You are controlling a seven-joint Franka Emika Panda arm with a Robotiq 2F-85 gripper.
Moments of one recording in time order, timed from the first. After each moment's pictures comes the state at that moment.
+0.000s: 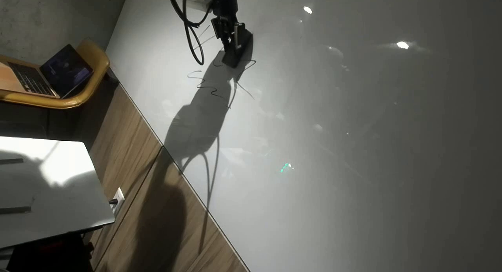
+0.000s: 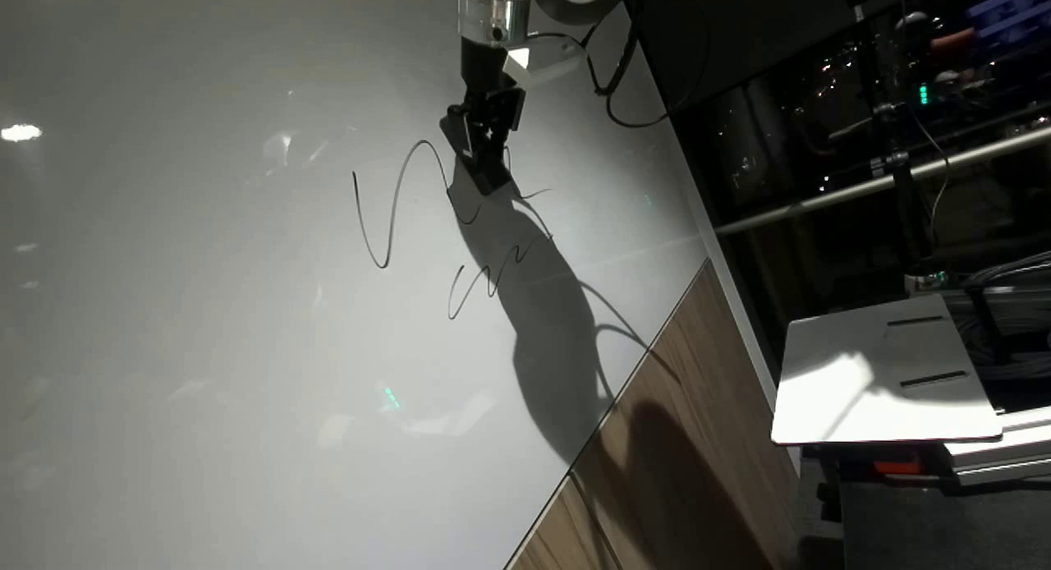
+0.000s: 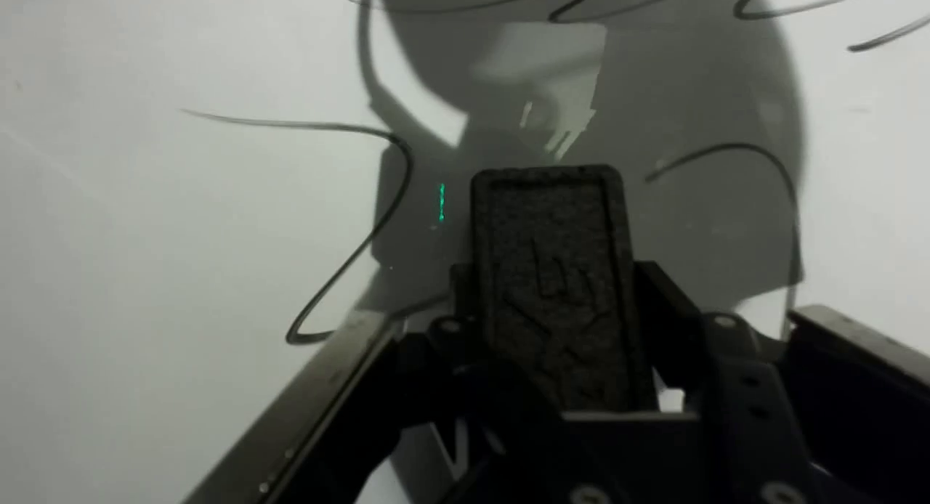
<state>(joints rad) -0.13 -0.18 0.28 -2.09 -0.48 2.63 0.55</state>
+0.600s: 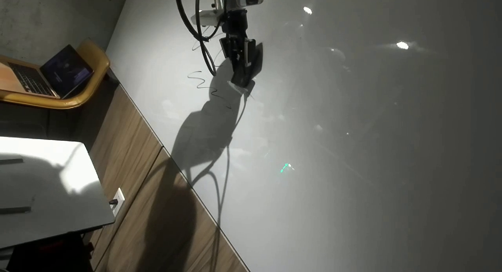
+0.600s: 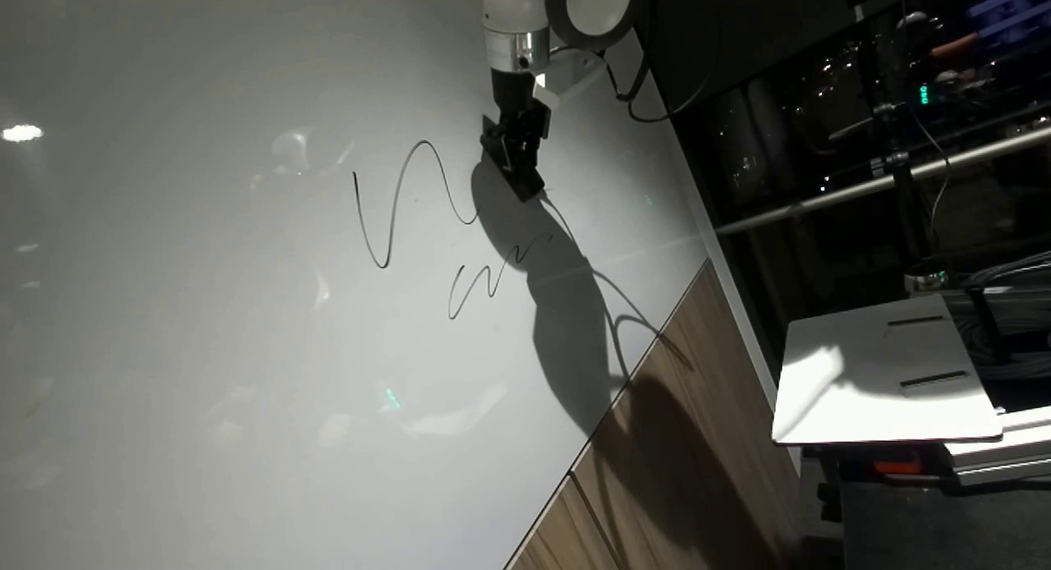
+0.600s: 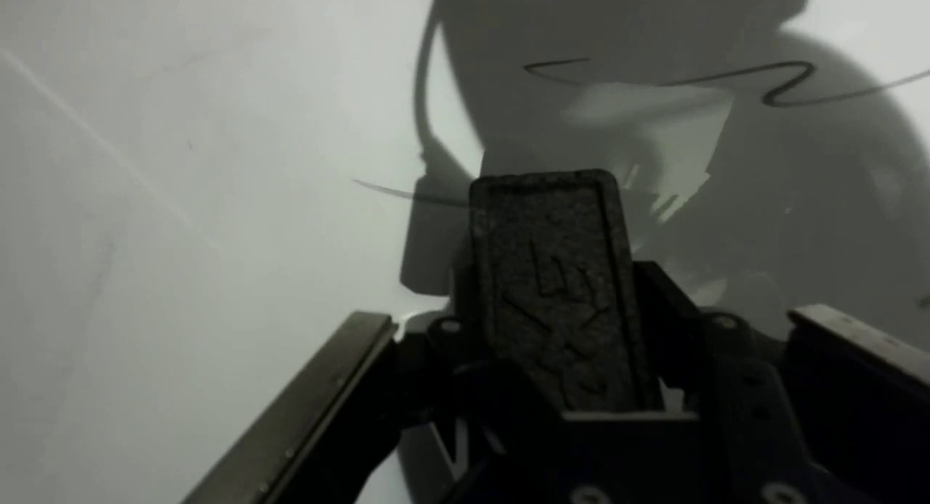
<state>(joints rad) -0.13 -0.15 0.19 -2.09 -0.59 2.57 0.55</state>
